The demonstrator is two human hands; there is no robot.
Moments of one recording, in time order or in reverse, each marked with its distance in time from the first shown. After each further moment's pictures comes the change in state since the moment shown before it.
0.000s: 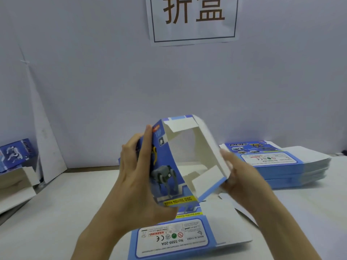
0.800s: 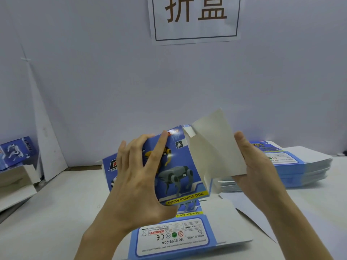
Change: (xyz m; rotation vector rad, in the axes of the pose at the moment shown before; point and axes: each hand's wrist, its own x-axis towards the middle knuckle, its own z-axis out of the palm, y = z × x) left_hand 0.000 -0.006 0.004 0.379 0.044 0.001; right_hand -0.022 -0.019 0.008 -0.188 -0.110 -0.361
